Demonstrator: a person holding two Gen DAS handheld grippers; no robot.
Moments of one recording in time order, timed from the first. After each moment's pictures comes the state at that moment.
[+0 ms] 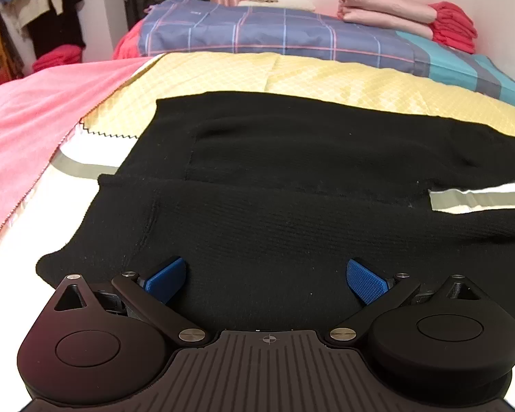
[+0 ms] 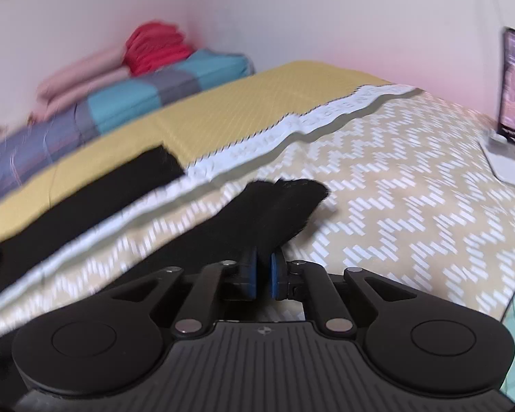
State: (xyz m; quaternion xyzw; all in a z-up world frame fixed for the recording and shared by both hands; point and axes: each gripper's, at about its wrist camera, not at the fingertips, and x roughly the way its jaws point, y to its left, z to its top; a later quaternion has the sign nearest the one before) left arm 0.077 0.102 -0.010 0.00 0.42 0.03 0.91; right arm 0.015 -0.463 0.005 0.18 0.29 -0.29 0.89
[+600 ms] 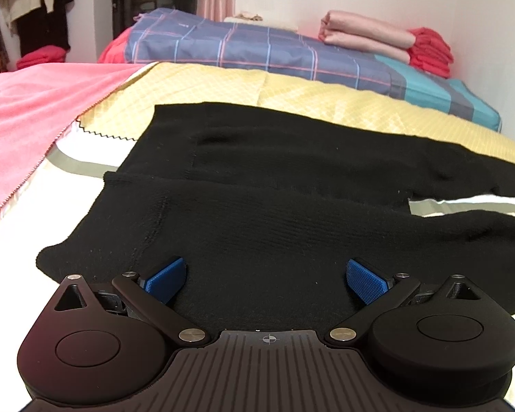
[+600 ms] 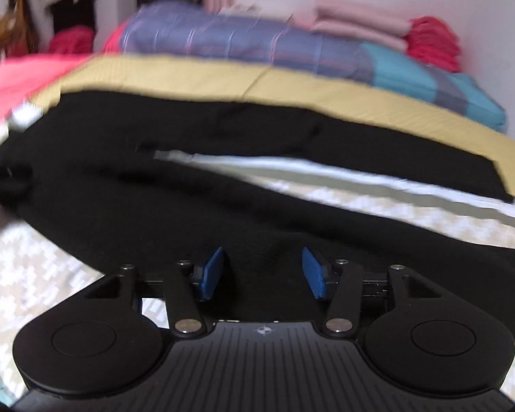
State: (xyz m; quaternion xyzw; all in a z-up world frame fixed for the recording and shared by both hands) left arm 0.055 0.131 -0.007 -0.04 0.38 -0.02 0.92; right arm 0.044 -0.191 -0.008 -0.07 0.38 0.09 0.92
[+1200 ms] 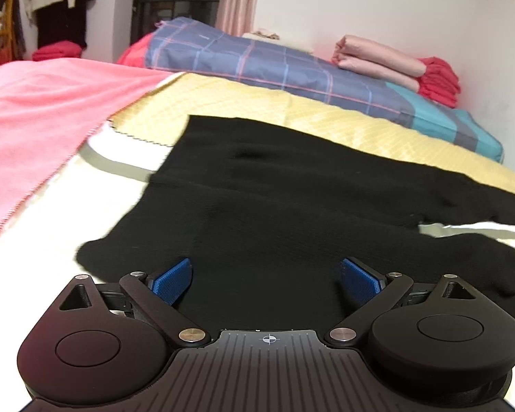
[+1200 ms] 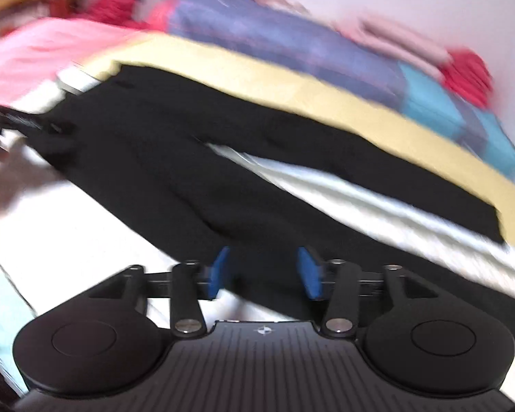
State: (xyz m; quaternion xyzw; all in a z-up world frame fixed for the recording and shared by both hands) left arm 0.036 0.167 0.001 -0.08 0.35 -0.01 0.93; right arm -0.008 -0.136 0.037 -0.14 0.37 0.16 0.90
